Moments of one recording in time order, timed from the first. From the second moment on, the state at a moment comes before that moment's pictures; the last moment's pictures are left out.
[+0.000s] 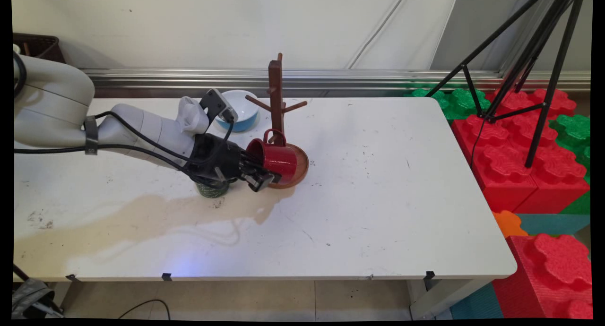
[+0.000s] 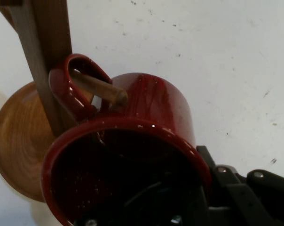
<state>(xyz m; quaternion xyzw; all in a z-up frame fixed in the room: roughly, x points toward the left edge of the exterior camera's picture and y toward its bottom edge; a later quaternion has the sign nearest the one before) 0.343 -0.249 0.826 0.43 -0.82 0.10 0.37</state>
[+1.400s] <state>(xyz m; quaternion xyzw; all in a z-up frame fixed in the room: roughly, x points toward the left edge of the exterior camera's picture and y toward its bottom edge) 0.351 -0.239 0.844 0.39 -0.83 0.12 0.38</state>
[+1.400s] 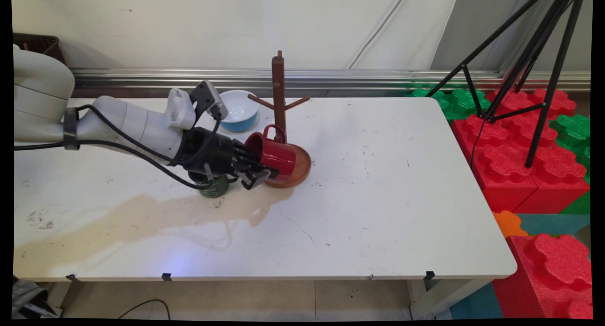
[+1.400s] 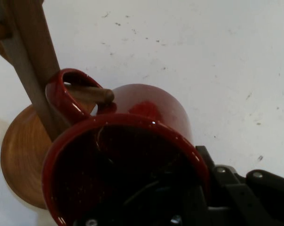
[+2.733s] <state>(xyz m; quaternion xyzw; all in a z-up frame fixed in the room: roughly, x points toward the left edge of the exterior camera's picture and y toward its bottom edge) 0.365 -0.225 0.855 0.30 -0.87 0.14 0.37</state>
